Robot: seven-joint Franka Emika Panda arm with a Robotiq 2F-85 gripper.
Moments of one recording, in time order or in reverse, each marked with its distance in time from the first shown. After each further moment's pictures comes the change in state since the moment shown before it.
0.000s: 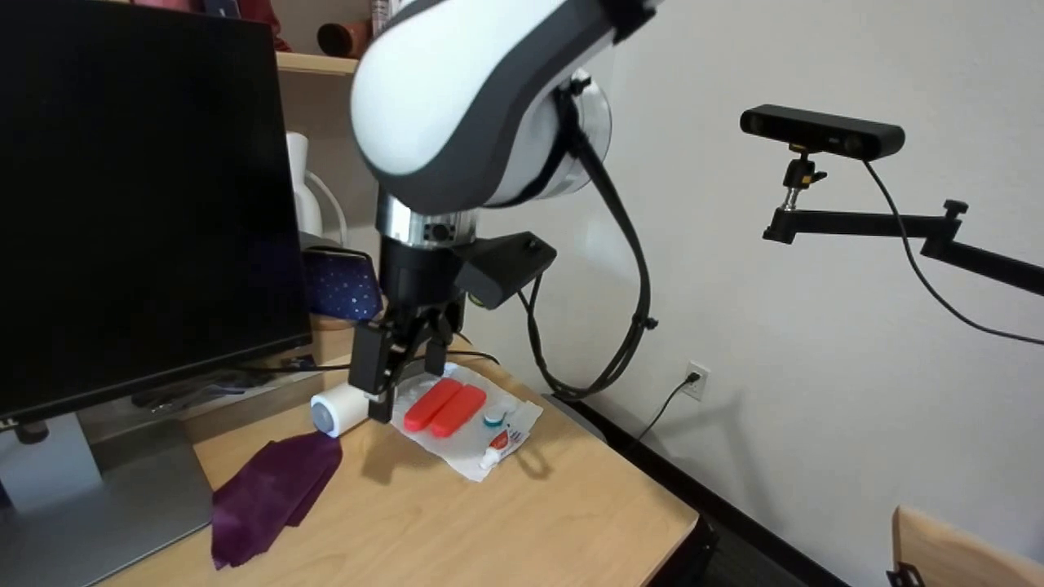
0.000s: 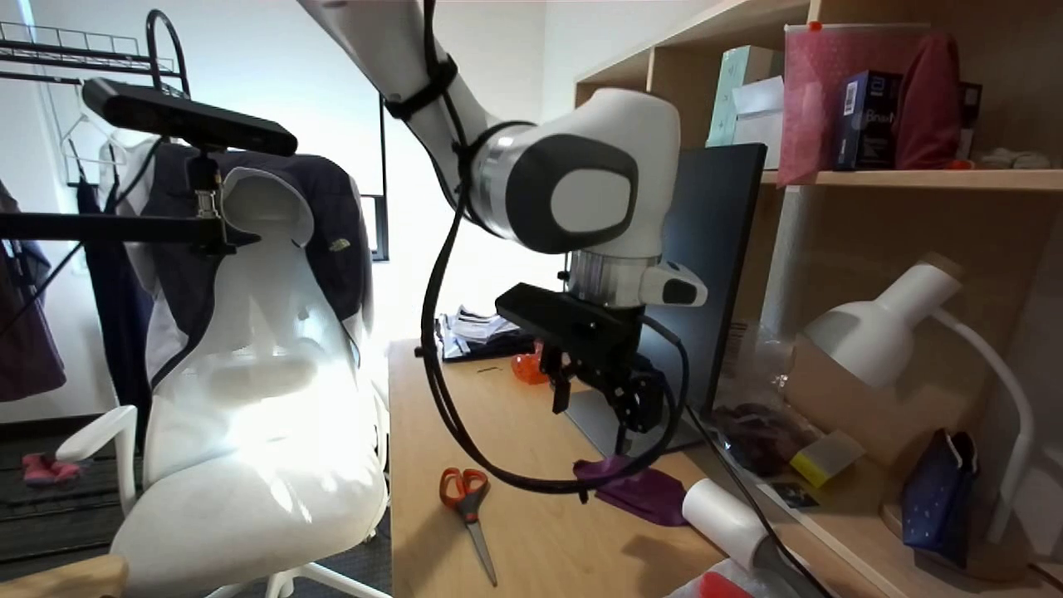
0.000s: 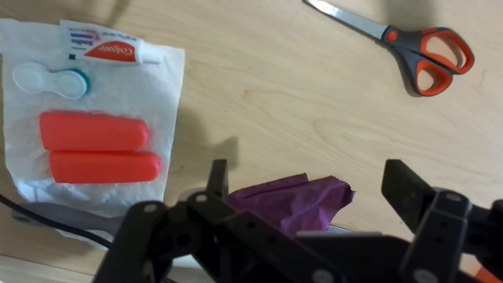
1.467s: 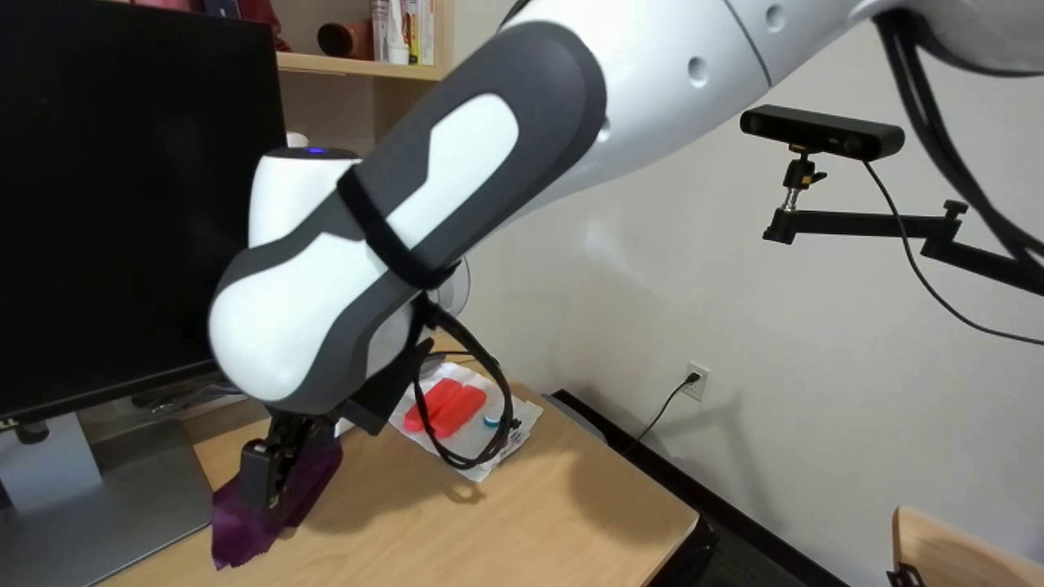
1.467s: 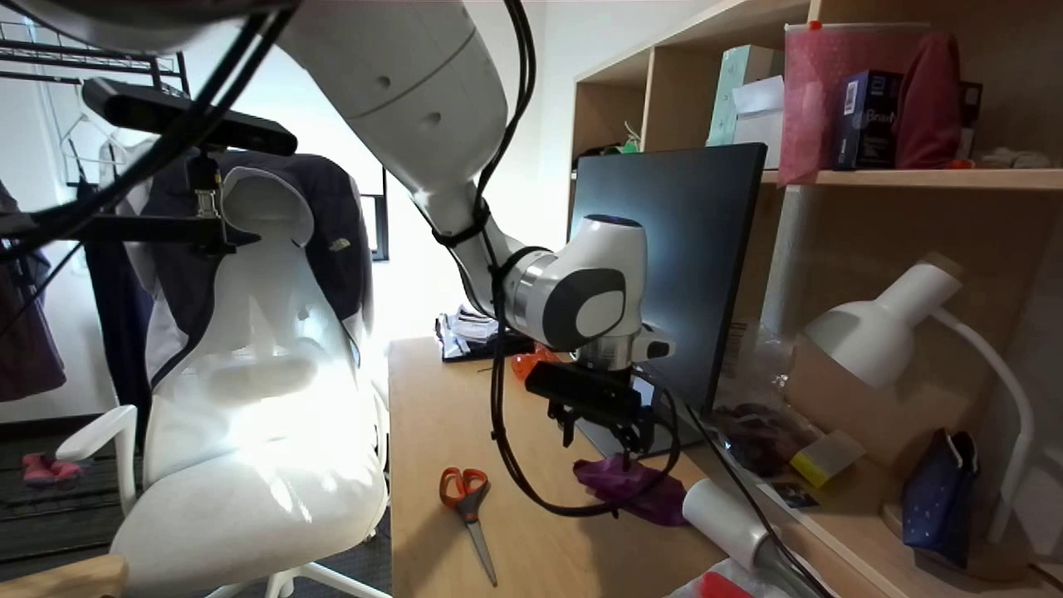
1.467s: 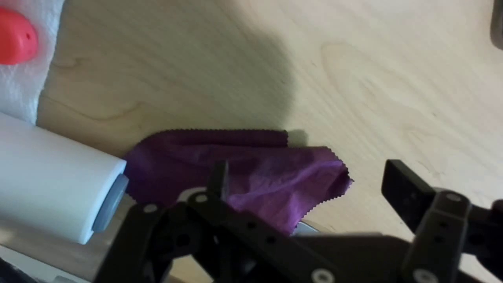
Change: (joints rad) arm 0.056 0.404 0.067 0.326 -0.154 0.157 -0.054
